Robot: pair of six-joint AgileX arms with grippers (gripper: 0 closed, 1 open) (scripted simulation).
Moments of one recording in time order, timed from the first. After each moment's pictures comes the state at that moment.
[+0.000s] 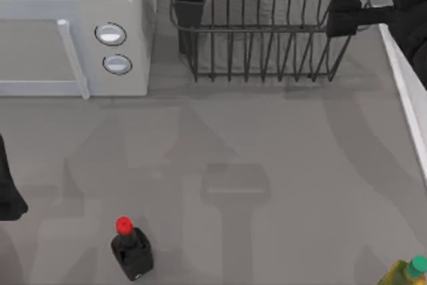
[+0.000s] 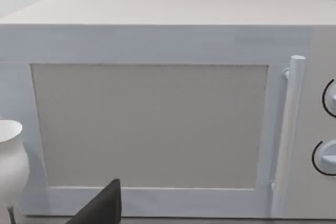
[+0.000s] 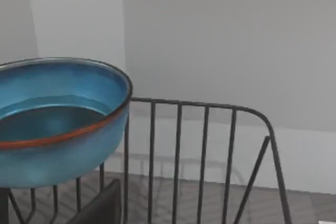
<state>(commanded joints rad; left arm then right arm) 0.00 0.00 0.00 0.00 0.00 0.00 0.41 1.43 0.78 0.53 0.30 0.03</state>
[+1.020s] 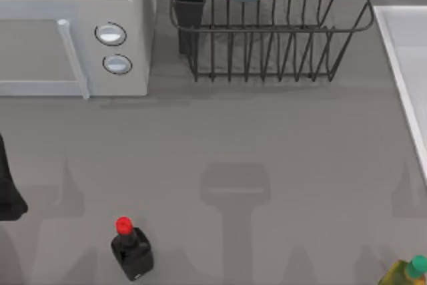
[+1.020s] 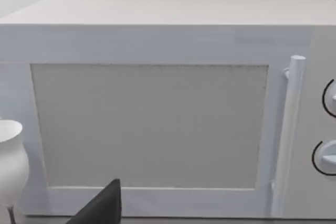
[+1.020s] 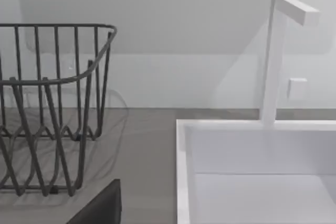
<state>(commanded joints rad) 0.00 0.00 0.00 0.00 0.00 0.00 0.00 0.00 0.00 0.00 0.00 0.00</state>
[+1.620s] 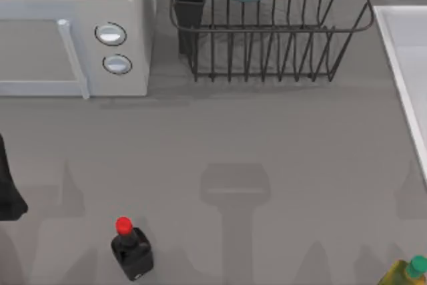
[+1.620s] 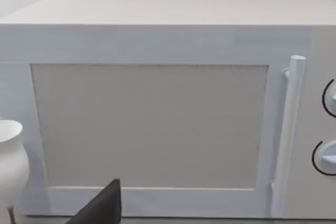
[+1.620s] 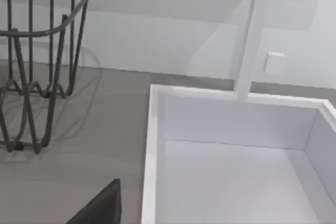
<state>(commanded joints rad) 0.00 0.00 0.00 0.00 0.00 0.00 -0.03 0.10 0.07 -0.07 0.00 -0.10</state>
